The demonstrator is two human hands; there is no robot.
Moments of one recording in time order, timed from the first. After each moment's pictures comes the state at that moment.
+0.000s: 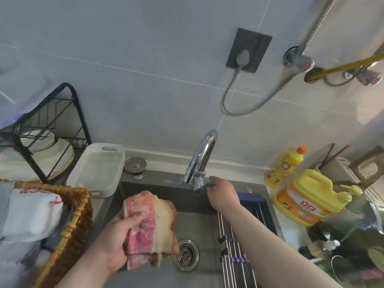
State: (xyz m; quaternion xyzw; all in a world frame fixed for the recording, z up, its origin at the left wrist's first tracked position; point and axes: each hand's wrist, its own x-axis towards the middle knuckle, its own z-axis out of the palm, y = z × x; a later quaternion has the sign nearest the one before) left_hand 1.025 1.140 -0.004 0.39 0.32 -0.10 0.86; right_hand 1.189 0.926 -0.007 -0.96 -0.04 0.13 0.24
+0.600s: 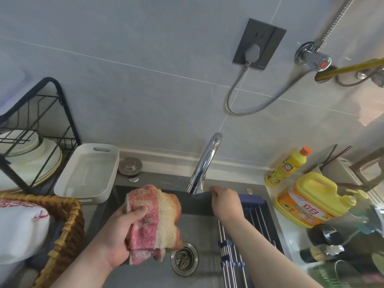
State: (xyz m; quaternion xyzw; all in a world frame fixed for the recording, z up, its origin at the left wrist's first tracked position) left_hand 1.062 1.156 -0.004 0.38 0.26 -0.12 0.88; right_hand 1.197 0.926 -0.029 -0.99 -0.06 0.09 0.13
